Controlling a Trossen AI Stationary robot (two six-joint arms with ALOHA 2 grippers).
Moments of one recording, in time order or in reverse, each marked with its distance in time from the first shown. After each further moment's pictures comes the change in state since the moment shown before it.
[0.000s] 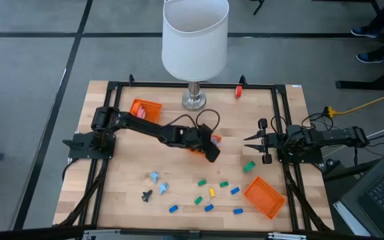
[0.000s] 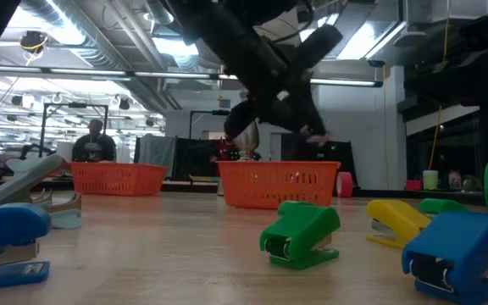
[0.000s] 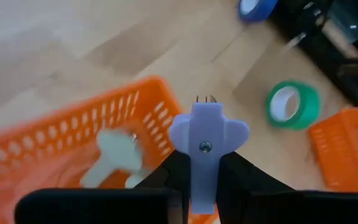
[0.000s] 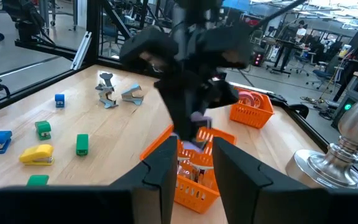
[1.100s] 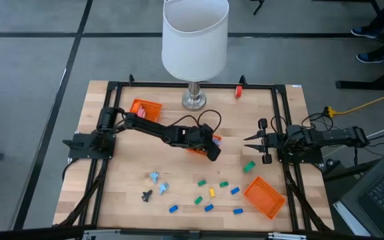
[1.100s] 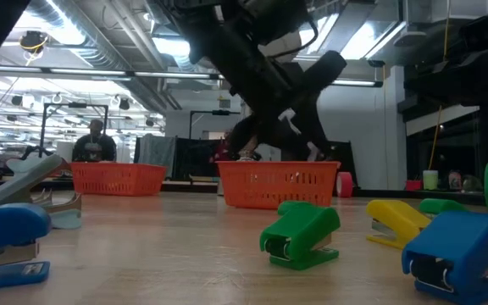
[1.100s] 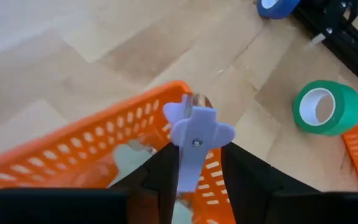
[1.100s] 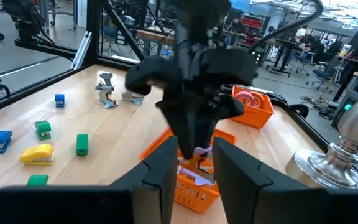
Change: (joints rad) left arm 0.028 0.043 0.001 0.028 -0.011 0.075; right arm 0.000 0.000 0.000 0.000 0.000 0.000
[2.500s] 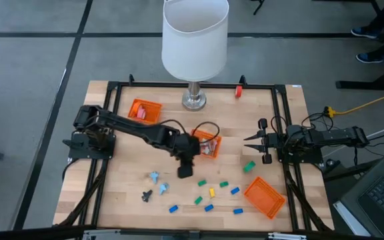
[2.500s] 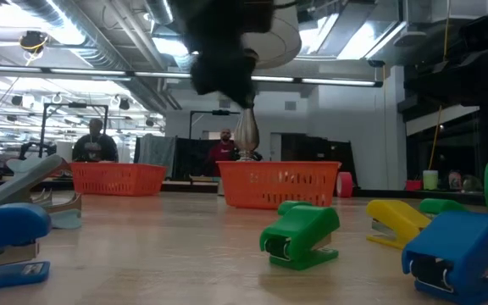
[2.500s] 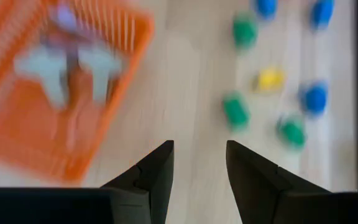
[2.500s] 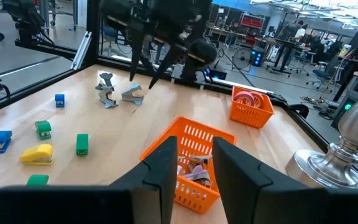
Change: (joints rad) left arm -0.118 -0.246 0.001 -0.553 0.306 0.427; right arm 0.000 0.000 0.000 0.000 0.000 0.000
